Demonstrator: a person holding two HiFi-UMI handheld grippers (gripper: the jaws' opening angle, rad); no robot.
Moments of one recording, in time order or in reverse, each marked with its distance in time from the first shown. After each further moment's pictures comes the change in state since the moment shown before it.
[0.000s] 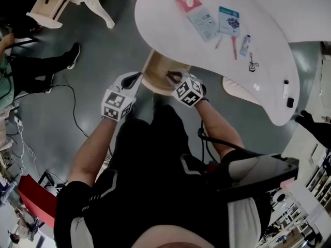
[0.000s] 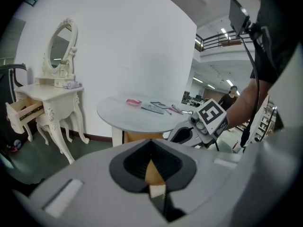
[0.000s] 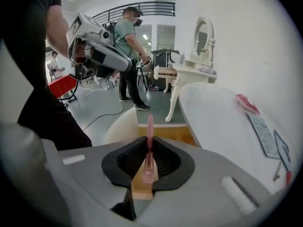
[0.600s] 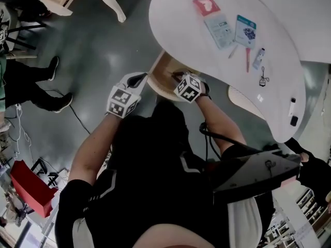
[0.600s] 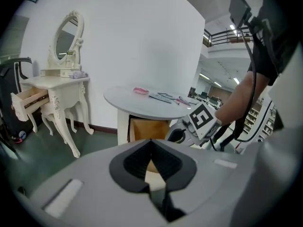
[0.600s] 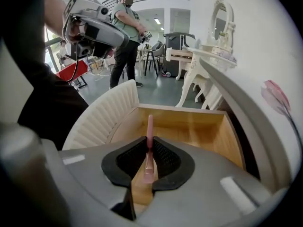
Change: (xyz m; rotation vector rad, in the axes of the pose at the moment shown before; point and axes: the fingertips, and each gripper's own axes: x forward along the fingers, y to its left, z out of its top) left arm 0.017 0.020 -0.045 -0.048 0.069 0.043; right arm 0.070 -0.003 -0.042 -0.106 0.167 0.116
